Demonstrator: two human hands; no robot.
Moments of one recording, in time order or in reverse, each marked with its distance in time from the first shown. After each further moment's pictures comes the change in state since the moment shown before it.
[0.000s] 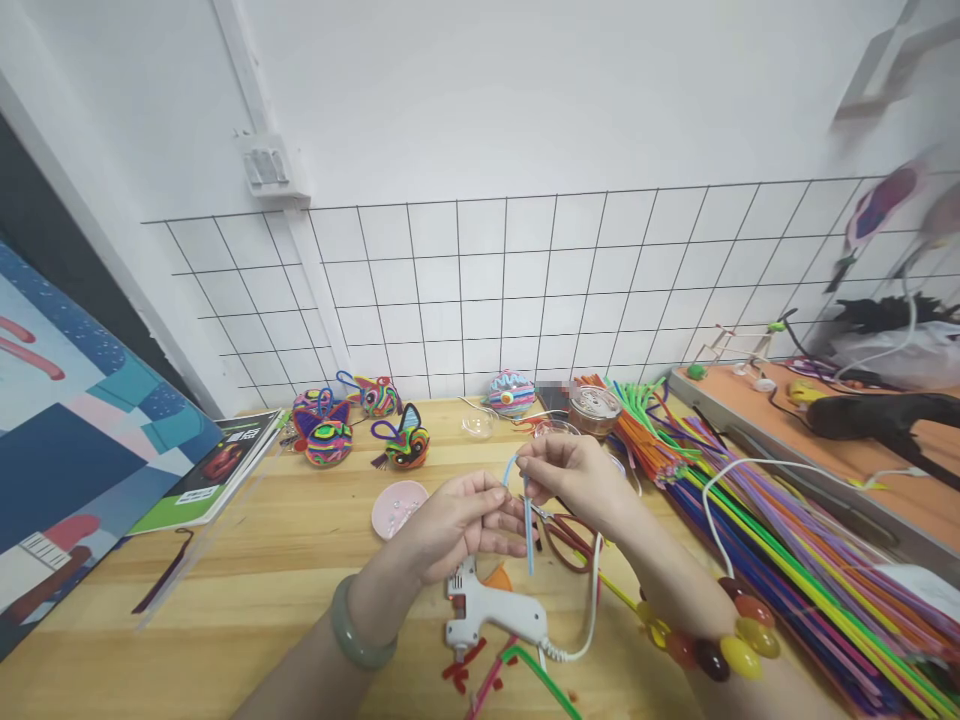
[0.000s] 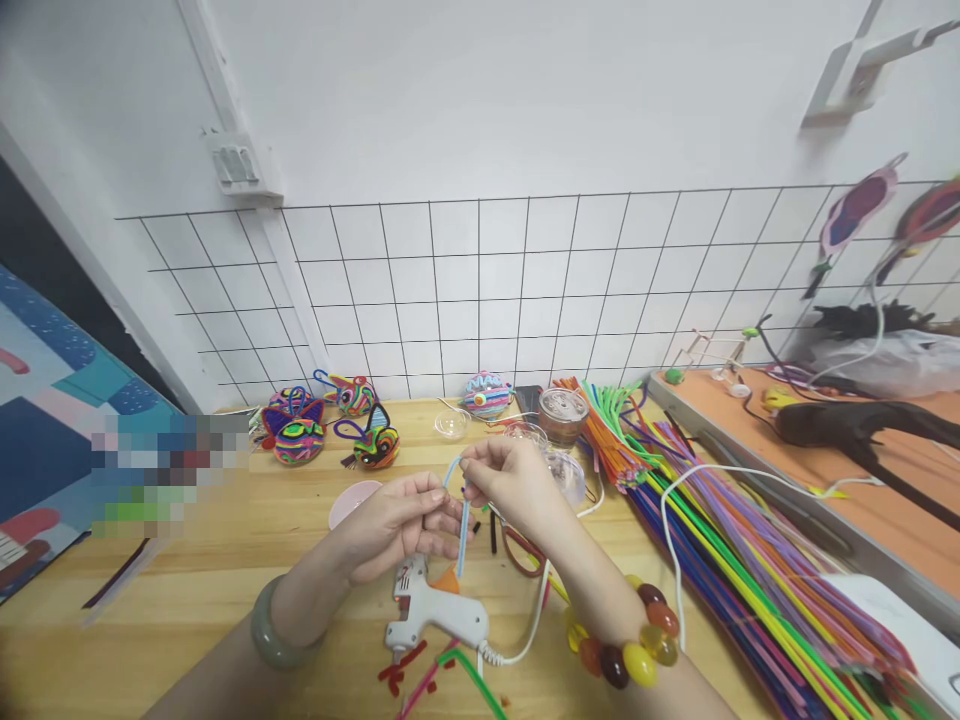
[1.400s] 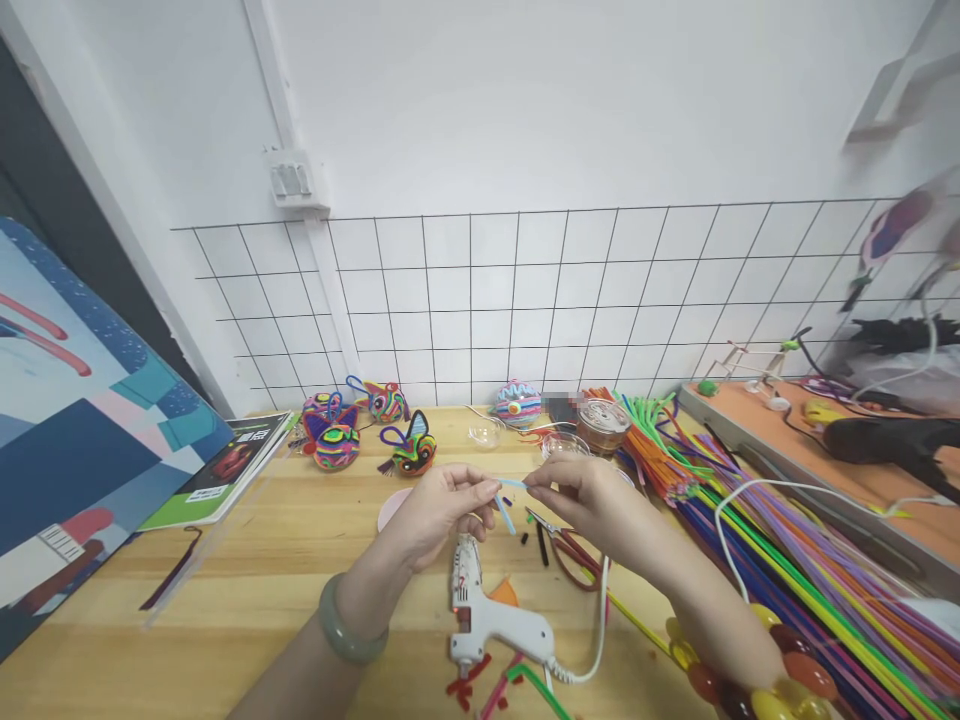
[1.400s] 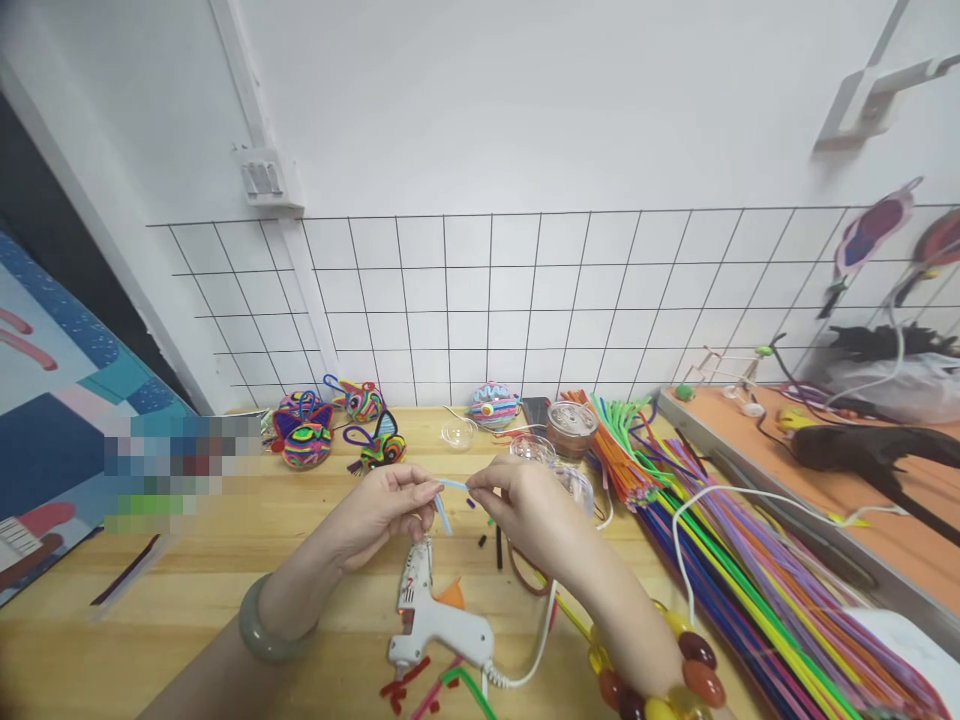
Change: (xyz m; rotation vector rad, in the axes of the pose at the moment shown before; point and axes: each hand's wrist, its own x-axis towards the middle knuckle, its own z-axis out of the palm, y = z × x) left_hand -0.005 0.020 -0.012 0.265 0.225 0.141; right_hand -0.009 -0.003 -0.016 -0.698 -0.125 -0.408
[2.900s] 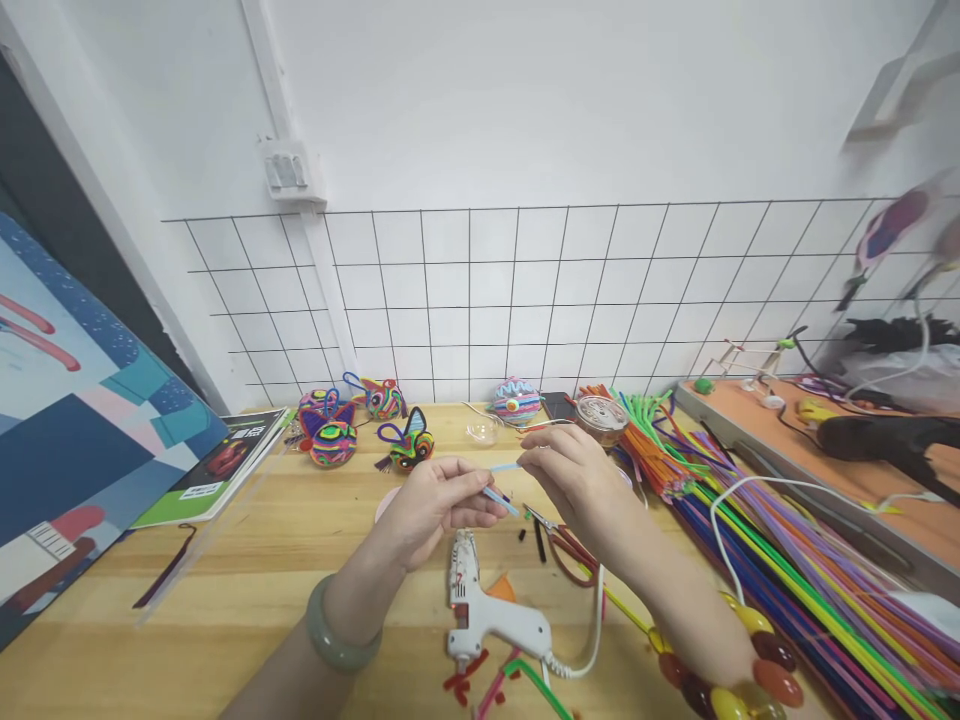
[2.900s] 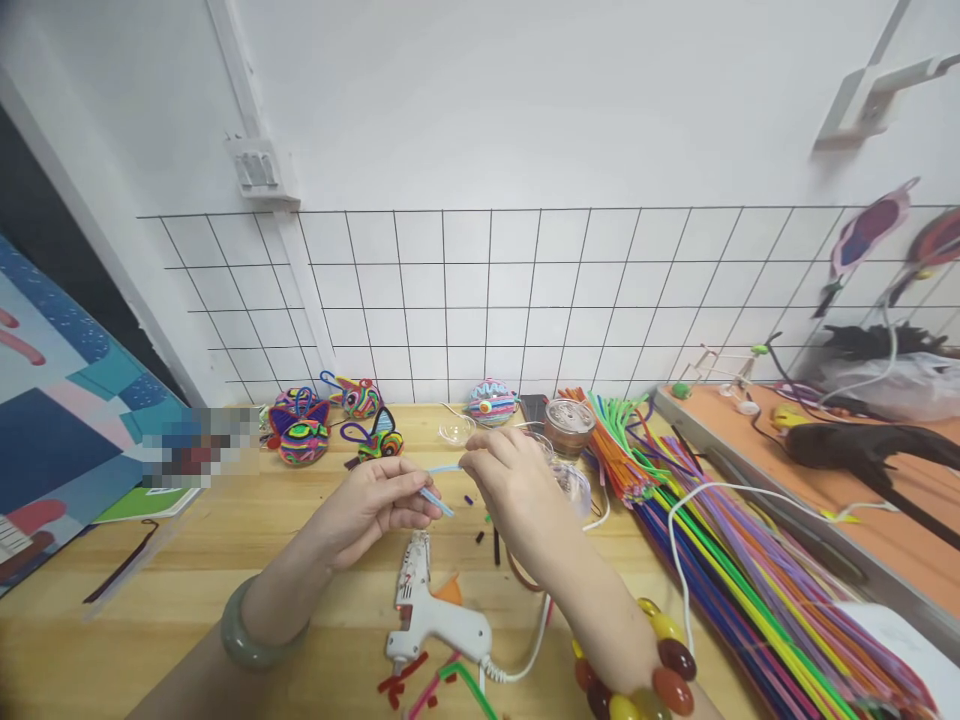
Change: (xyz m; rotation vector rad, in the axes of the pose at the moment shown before) left_hand -0.008 0.013 0.005 -0.103 0.064 -0.043; right_hand 0.003 0.001 0.008 -0.383 0.259 -0.338
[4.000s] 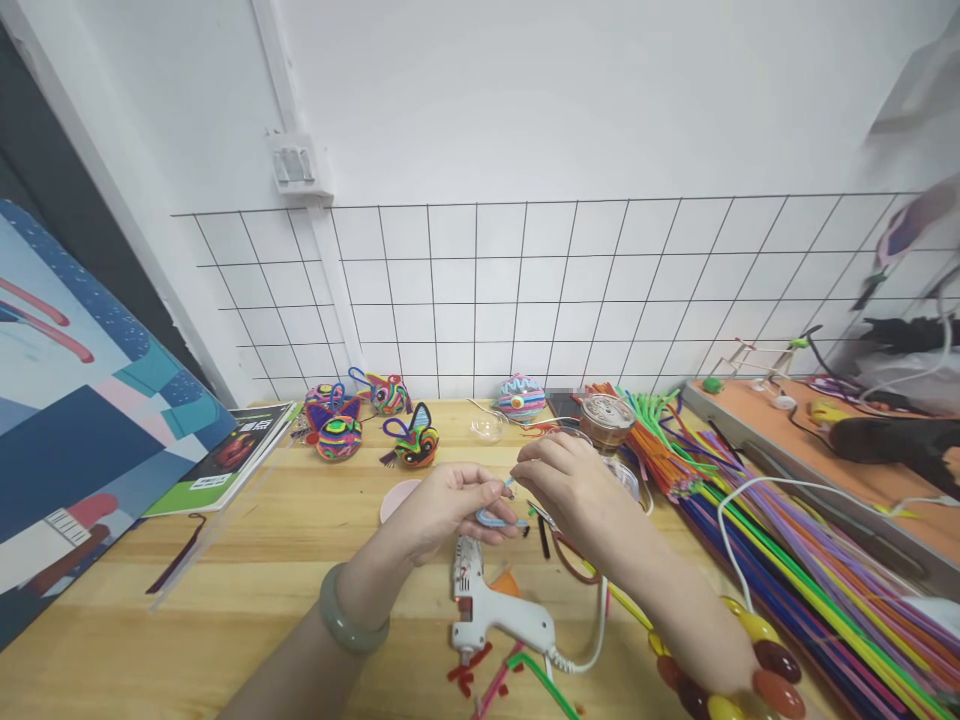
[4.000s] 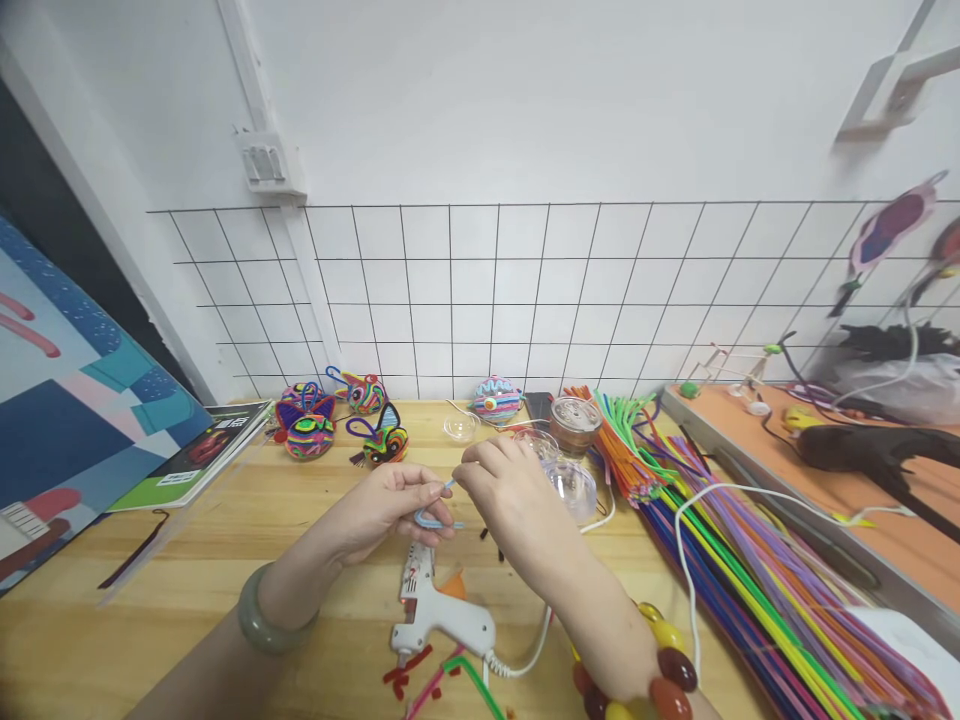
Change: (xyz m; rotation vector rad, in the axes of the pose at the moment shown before) left_hand 0.003 -0.008 -0.004 0.180 -0.112 -0.065; right_hand 0.000 -0.009 0.001 -0.017 -0.192 -0.030
